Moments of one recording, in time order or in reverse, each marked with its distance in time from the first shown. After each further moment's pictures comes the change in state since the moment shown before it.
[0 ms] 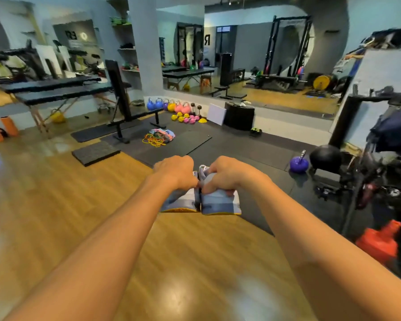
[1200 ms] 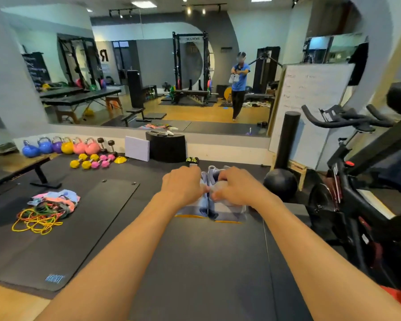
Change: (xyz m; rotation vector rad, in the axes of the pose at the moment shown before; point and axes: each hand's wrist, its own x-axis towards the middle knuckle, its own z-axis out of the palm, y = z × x) left_hand 0.878 0.120 -0.019 -0.100 0.106 0.485; right_hand 0.659 0.377 -0.326 -0.031 0.435 0.354
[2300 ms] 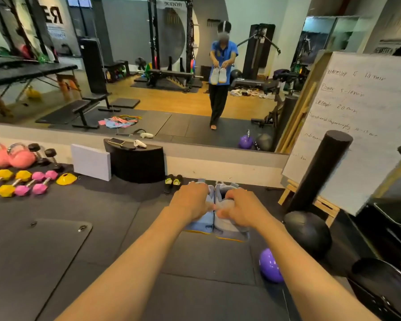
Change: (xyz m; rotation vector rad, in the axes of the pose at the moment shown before) left_hand 0.809 -0.166 0.164 -0.147 -0.246 0.136; right_hand 0.775 0.253 0.020 0.056 -0.023 0.201
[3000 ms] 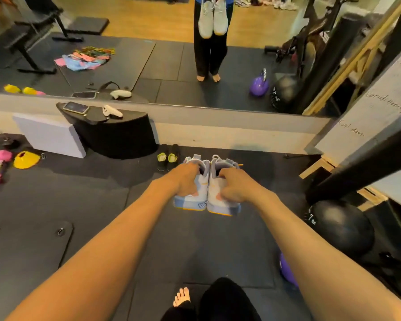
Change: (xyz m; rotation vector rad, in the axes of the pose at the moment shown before) left_hand 0.474 -0.203 0.033 -0.126 -0.374 0.072; right_hand 0.489 0.093 0.064 0.027 -0.277 0.060
